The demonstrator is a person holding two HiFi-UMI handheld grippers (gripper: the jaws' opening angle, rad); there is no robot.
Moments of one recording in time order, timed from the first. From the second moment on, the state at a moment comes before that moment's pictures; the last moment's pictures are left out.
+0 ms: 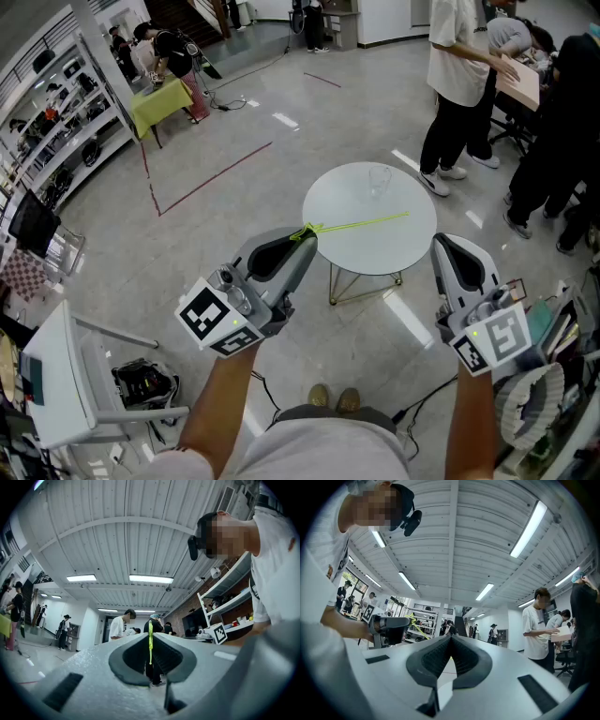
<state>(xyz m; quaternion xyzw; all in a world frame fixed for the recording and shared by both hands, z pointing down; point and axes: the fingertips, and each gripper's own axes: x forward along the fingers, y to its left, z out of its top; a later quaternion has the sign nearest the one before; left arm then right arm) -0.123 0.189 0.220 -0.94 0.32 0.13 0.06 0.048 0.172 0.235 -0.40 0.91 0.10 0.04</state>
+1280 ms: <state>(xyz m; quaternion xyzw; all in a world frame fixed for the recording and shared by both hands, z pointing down) -0.091 0.161 0.221 -0.93 0.35 0.11 0.08 0.089 0.148 0.232 -0.39 0.91 0.11 0.06</state>
